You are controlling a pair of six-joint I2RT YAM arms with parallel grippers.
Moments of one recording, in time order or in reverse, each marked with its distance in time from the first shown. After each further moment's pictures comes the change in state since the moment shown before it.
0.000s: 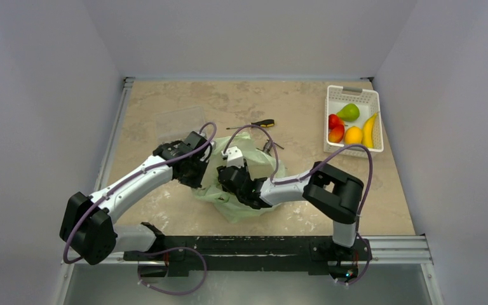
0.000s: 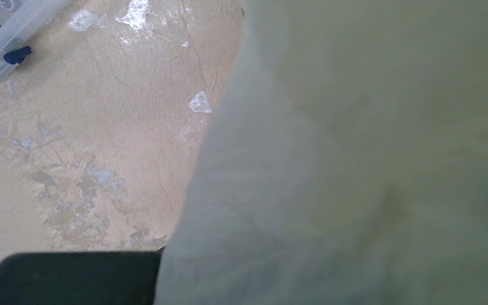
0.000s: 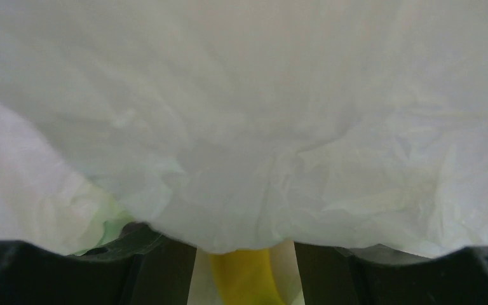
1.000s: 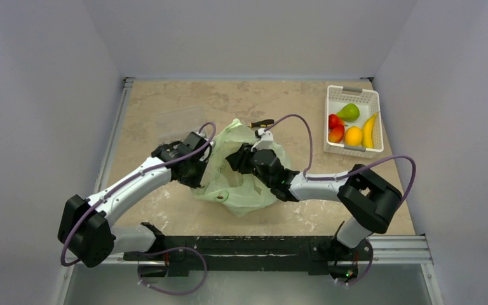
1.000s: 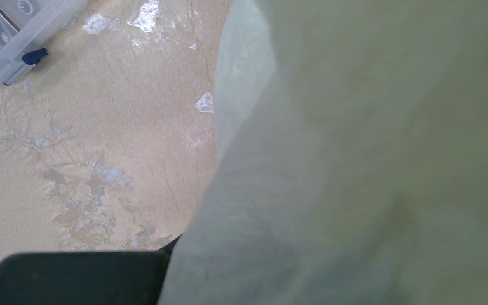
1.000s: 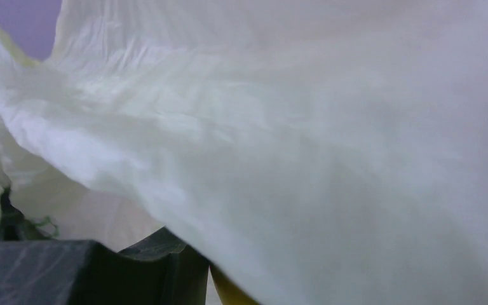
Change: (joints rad) left arm -0.011 -0.022 0.000 -0.003 -0.027 0.000; right arm -0.170 -0.227 -0.211 0.360 -0.281 0.218
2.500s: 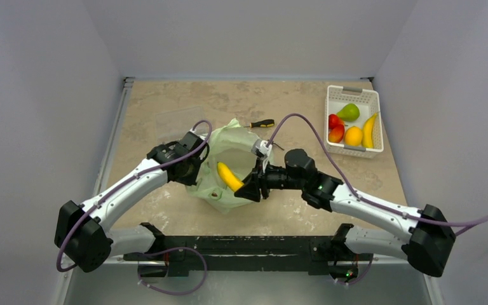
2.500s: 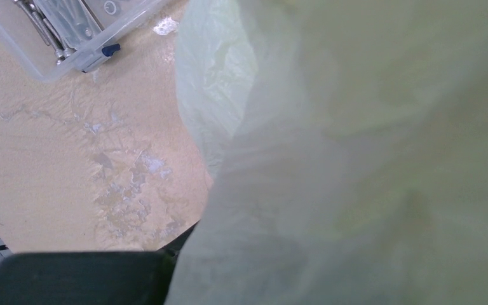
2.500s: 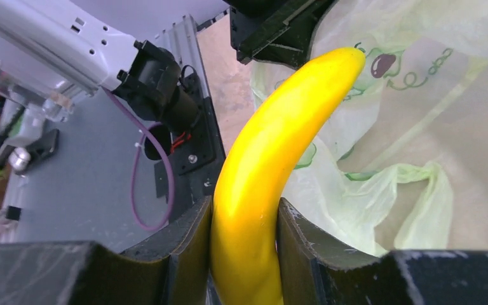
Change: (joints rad) left arm 0.002 -0.042 0.013 -0.034 -0.135 -0.020; right arm -0.058 -0.496 -0.073 -0.377 -0.824 -0.351
